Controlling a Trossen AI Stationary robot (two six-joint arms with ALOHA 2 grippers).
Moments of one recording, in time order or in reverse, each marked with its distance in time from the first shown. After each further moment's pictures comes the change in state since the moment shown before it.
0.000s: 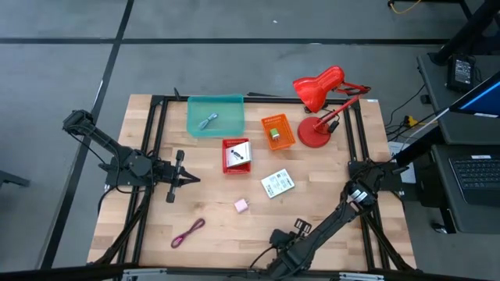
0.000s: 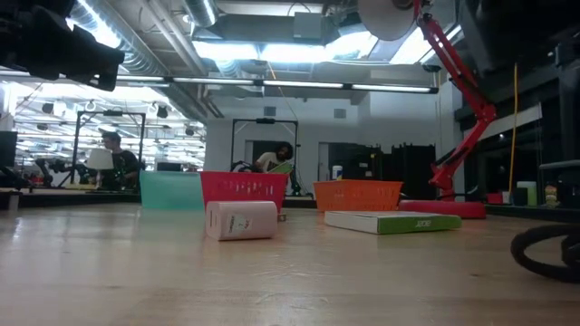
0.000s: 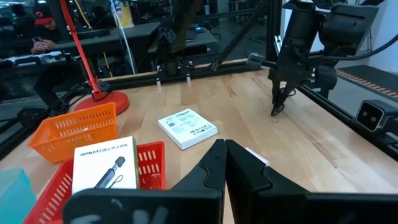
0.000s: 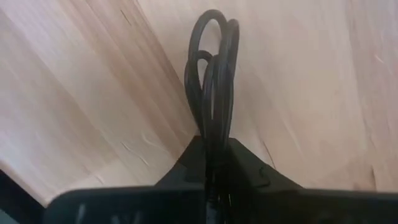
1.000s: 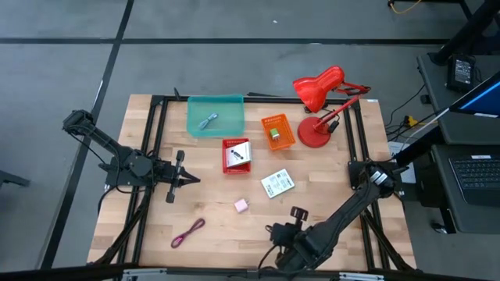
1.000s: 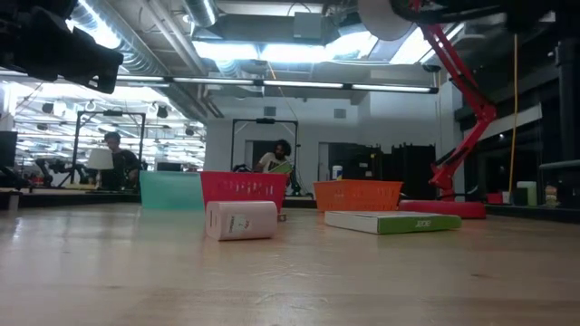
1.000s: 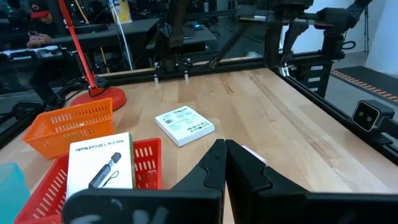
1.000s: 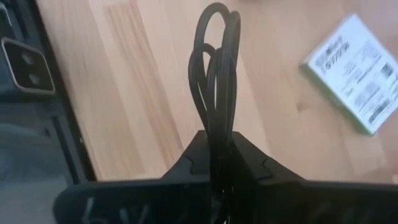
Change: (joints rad) left arm 0.000 0.000 0.000 -0.010 0.007 -0.026; right arm -0.010 -0.260 -0.003 0.046 0.297 -0.219
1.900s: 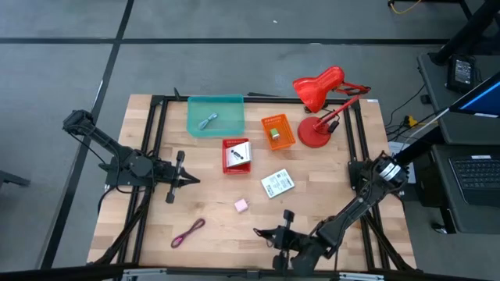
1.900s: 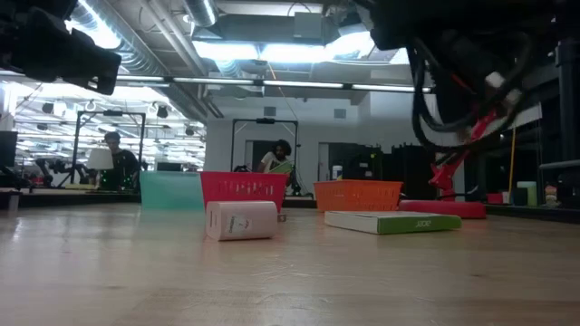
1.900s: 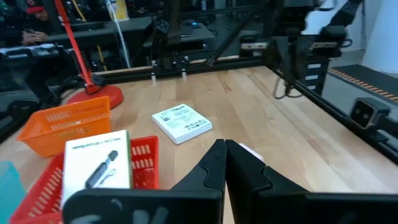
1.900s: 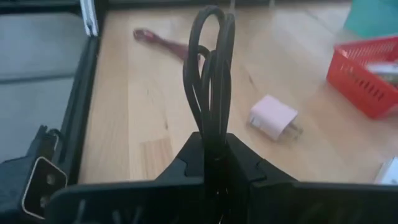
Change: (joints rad) left arm 0.000 0.001 -0.002 -0.006 0.013 -0.007; right arm 0.057 -0.139 -0.680 1.236 0.498 -0.381
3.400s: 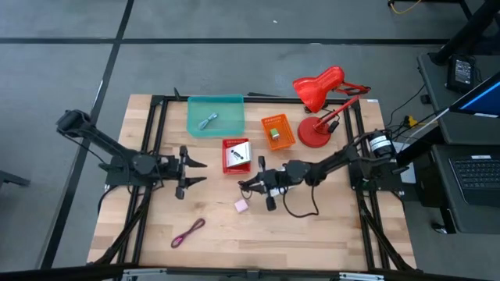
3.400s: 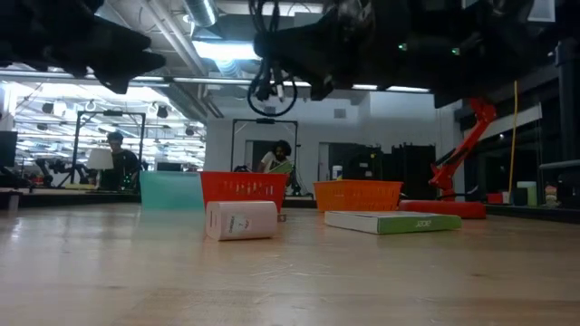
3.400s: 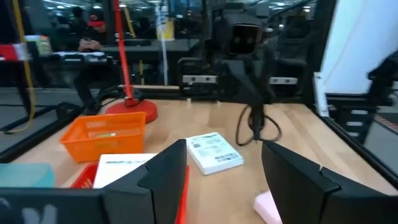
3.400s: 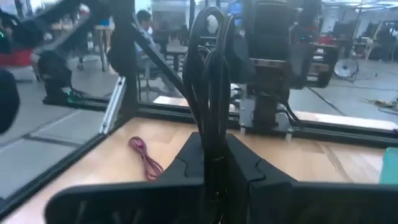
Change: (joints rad) left arm 0.087 0.234 0.000 0.356 -0.095 -0.044; right arm -0.613 -0.077 -0.441 1.151 -0.900 -0.676
